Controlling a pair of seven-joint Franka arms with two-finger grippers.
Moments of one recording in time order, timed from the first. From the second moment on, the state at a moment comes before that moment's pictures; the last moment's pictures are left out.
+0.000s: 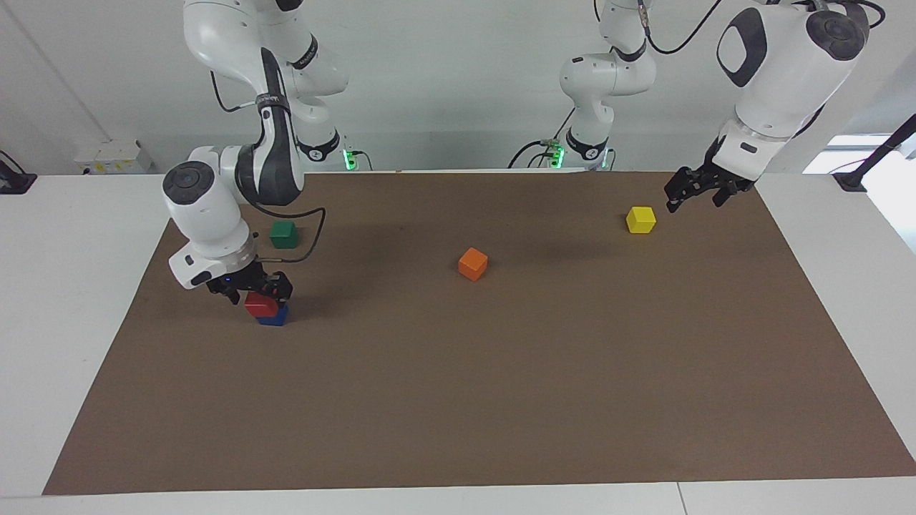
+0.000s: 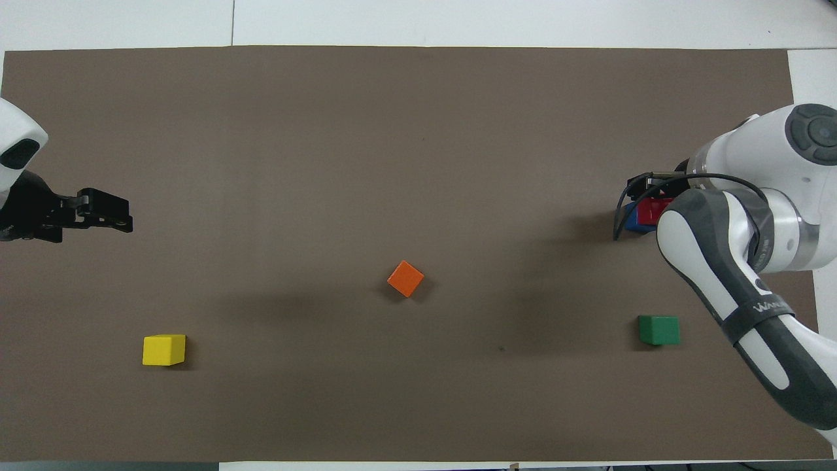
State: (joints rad) left arm 0.00 -0.04 -0.05 -1.73 -0.01 1.62 -0.11; right arm 0.02 0.20 -0.03 -1.91 -0.04 2.10 0.13
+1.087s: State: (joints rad) left arm 0.00 -0.04 -0.05 -1.73 -0.01 1.62 -0.11; right arm 0.00 0.01 -0.01 -1.65 0.01 1.54 0.02
